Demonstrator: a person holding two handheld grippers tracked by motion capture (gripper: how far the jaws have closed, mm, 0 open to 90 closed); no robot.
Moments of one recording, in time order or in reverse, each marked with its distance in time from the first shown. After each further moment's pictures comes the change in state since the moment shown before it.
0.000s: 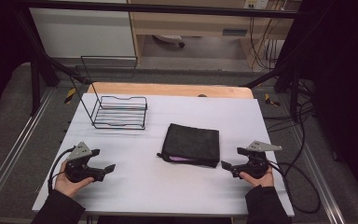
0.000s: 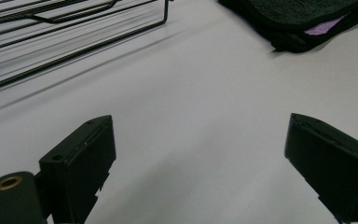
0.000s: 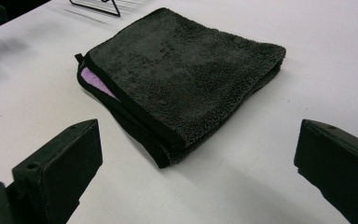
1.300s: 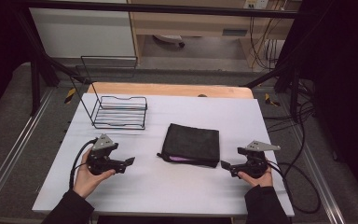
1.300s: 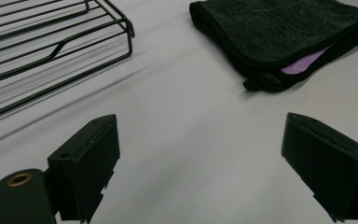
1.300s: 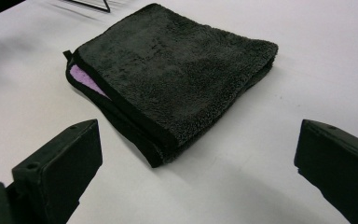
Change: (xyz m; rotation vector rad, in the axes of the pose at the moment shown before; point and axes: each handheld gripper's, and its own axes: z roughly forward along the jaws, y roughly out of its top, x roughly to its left) left arm -0.040 0.050 0.036 0.040 0.005 -0.006; right arm 0.002 0.001 0.003 0.018 -0.037 -0.003
